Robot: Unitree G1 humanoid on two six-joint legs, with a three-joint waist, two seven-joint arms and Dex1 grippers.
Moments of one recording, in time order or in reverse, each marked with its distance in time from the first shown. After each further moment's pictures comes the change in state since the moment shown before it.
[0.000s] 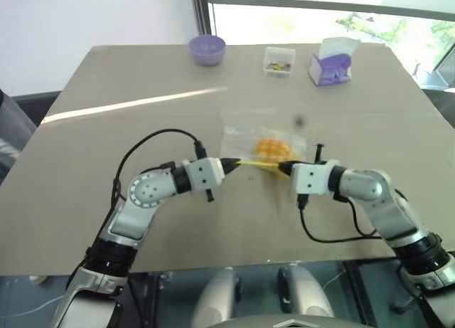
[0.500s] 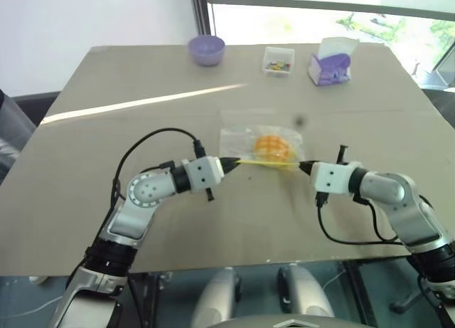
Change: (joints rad) left arm -0.002 0.002 0.001 0.002 -0.018 -0.001 0.000; right arm 0.079 -0.088 -0.087 -0.014 0.016 0.019 -0.014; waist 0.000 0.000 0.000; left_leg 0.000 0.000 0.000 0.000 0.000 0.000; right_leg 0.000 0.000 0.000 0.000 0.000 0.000
